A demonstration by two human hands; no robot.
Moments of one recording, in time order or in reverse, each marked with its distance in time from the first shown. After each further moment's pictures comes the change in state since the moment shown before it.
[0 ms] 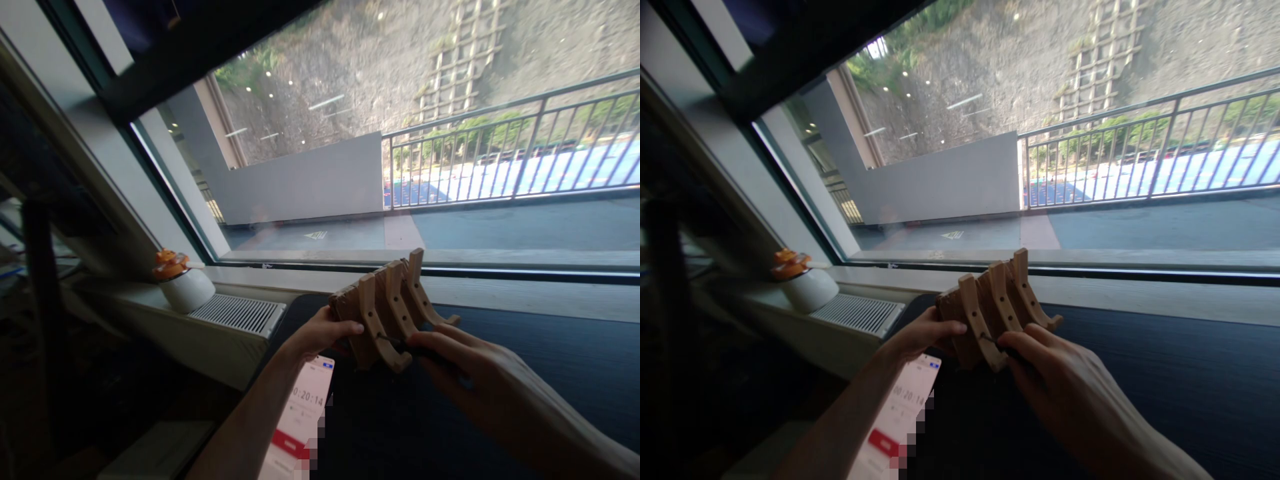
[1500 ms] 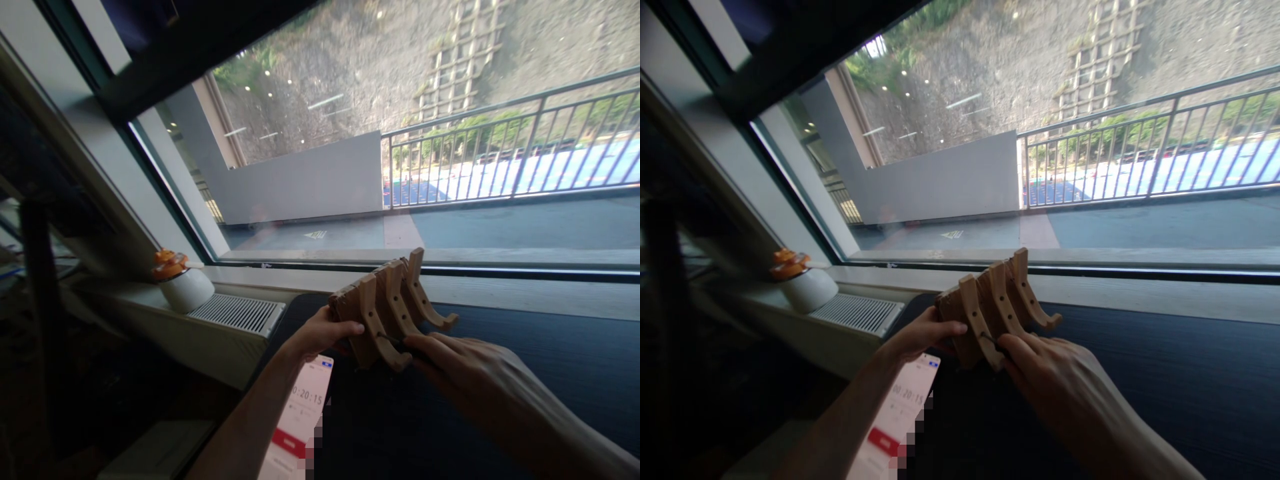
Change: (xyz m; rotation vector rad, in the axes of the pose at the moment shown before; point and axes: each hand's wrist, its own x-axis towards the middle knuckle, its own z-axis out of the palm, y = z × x) left_hand 0.001 -0.003 0.000 0.030 -0.010 0.000; right_hand 0.001 0.002 0.007 -0.174 0.019 -0.187
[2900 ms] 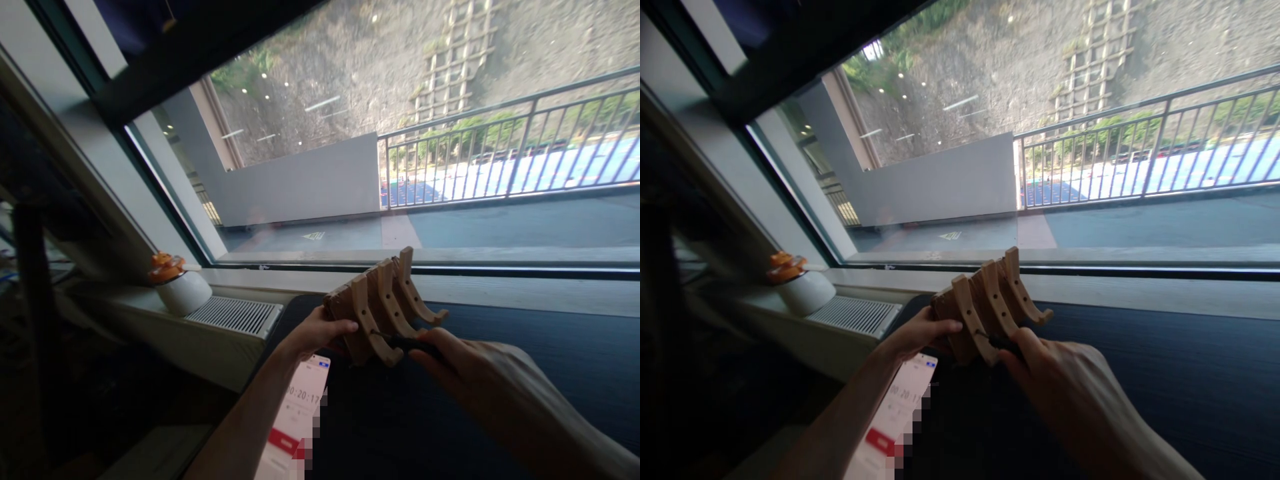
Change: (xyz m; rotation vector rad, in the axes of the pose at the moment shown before) left_hand 0.003 -0.004 -0.007 0.008 -0.029 -0.002; right_hand -0.002 -0.005 -0.011 -0.070 0.014 0.170
